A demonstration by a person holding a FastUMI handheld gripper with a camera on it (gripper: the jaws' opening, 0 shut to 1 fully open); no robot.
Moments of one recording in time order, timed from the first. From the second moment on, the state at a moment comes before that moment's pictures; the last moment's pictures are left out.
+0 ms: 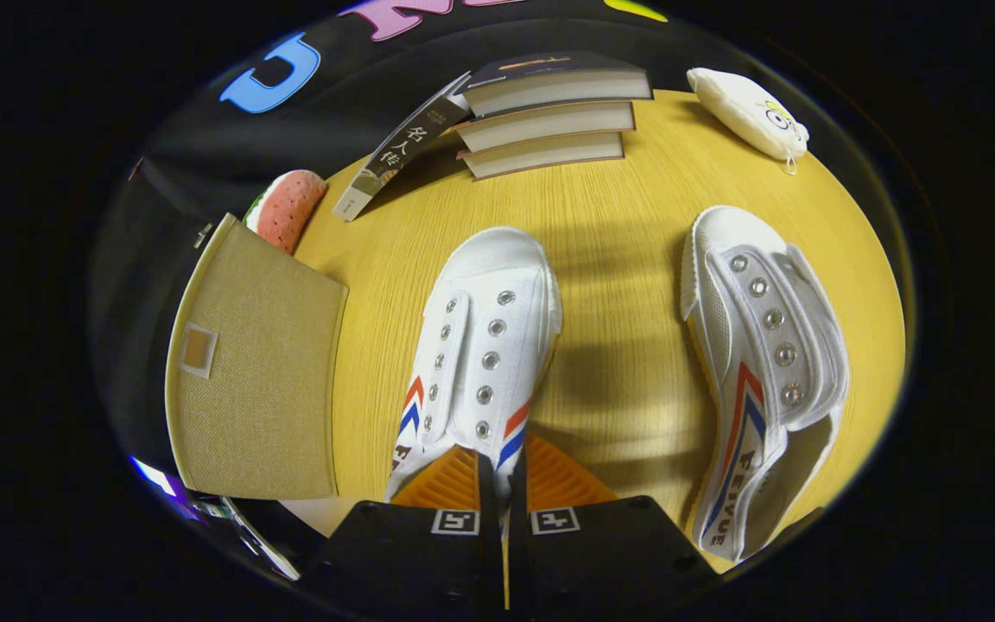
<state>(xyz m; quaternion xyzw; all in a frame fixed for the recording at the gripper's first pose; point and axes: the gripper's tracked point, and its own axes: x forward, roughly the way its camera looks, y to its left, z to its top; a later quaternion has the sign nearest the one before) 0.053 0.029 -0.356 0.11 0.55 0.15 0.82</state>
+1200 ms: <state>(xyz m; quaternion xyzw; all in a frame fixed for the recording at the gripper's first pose) 0.016 0.244 -0.108 0.19 0.43 0.27 0.84</state>
